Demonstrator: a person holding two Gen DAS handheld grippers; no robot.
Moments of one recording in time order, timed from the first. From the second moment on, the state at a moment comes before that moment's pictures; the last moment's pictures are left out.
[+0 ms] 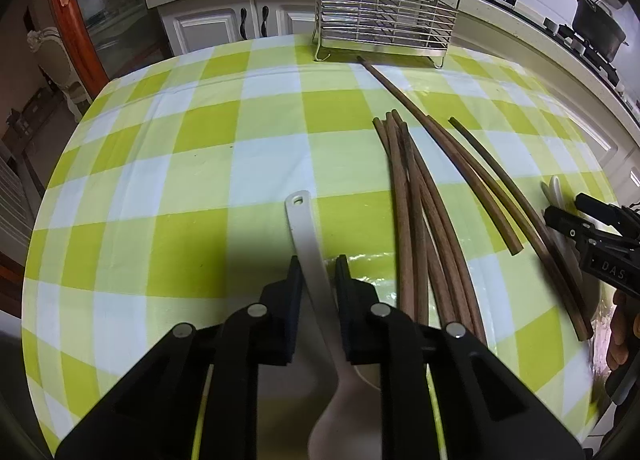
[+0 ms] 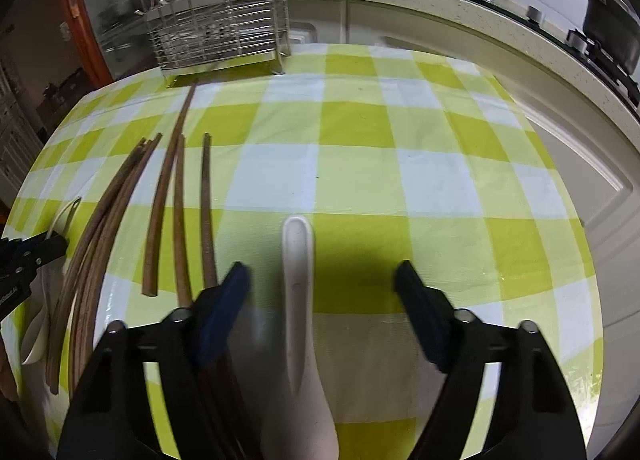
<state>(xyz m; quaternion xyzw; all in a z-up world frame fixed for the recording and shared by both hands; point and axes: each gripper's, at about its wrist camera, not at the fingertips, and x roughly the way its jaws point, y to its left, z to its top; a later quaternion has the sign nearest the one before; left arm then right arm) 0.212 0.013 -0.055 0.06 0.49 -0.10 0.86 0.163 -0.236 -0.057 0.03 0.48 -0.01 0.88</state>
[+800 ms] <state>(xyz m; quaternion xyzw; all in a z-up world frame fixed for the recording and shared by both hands) 0.197 0.020 -0.029 0.04 0.47 -0.09 0.88 0.140 -0.239 -0.014 0.05 0.43 0.03 0.90</state>
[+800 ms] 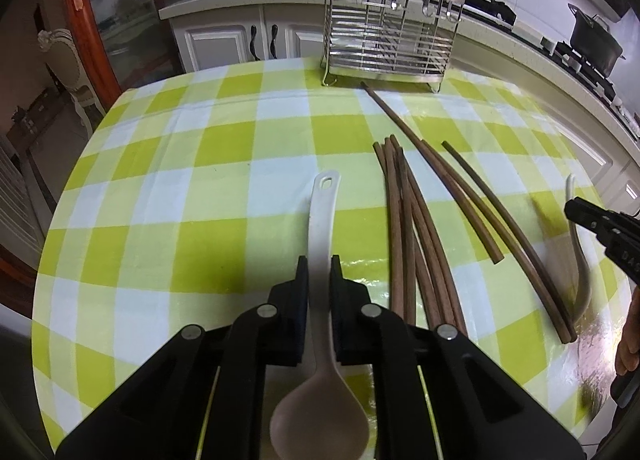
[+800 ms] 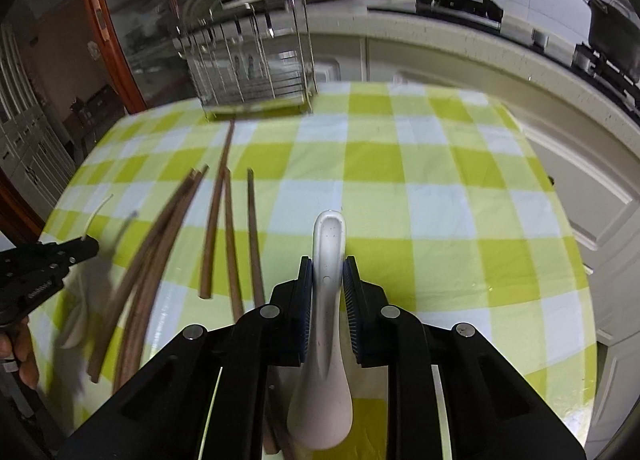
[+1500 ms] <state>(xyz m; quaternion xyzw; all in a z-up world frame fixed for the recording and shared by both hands) 0.170 0.030 0.020 0.01 0.40 -0.11 0.91 0.112 -0.234 0.026 0.03 0.38 0.03 0.93</state>
